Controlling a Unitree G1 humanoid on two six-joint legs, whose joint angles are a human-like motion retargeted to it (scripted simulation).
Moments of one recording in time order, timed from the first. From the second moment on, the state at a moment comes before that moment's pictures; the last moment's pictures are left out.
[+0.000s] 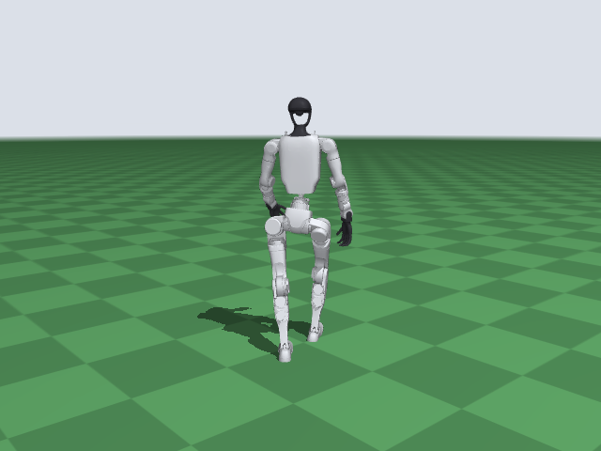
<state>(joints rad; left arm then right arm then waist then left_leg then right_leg) -0.20 0.28 -0.28 0.96 0.13 -0.15 -0.07 -0.08 -0.25 0.32 1.31 -0.30 -0.01 0.21 -0.02 -0.15 -0.16 0.09 -0.24 0.12 0.09 -0.51 0.11 -0.72 -0.06 0.01 0.81 -0.52 0.10</state>
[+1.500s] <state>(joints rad) -0.11 0.33 -0.23 1.03 0.11 -0.15 -0.09 -0.15 -0.22 0.35 1.24 -0.25 -0.06 0.18 0.02 -0.19 -0.14 -0.03 -0.18 0.23 0.31 -0.53 0.05 -0.67 -0.18 -0.13 0.79 -0.51 0.08</state>
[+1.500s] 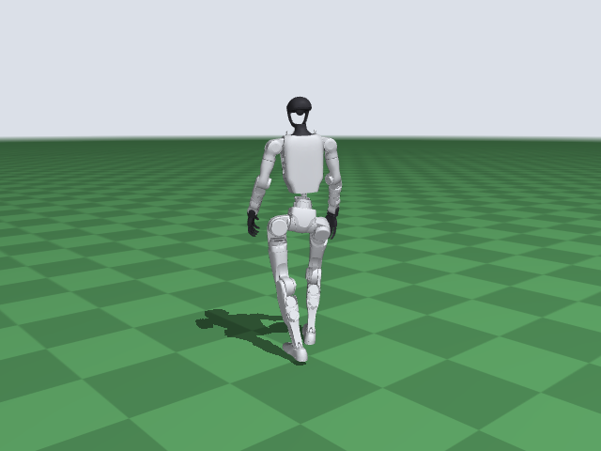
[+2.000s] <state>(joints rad) -0.01 0.36 -0.12 1.18 0.14 -0.10 -0.09 -0.30 -0.21 0.36 1.15 -0.18 -0.07 0.13 0.19 -0.14 -0.10 -0.66 0.14 0.39 0.79 -0.57 0.04 -0.32 -0.02 -0.27 0.59 -0.64 -0.03</state>
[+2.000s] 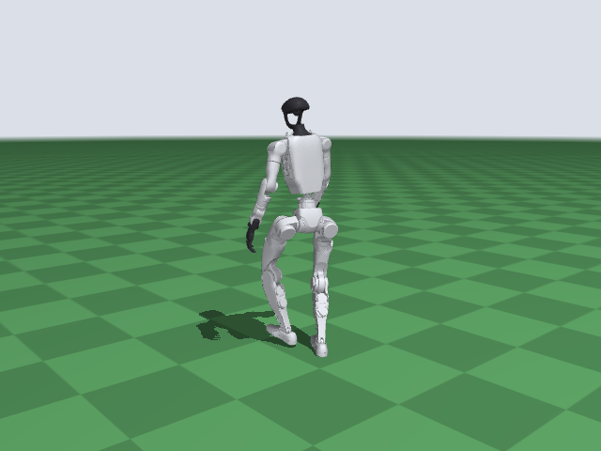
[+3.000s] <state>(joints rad) -0.14 0.36 -0.28 1.05 0.16 -0.15 -0.03 -0.15 -0.21 0.33 1.21 -0.18 -0.07 0.13 -0.01 -0.19 -0.09 -0.15 -0.22 0.12 0.34 -0.57 0.09 -0.82 -0.23 -0.11 0.76 -0.32 0.16</state>
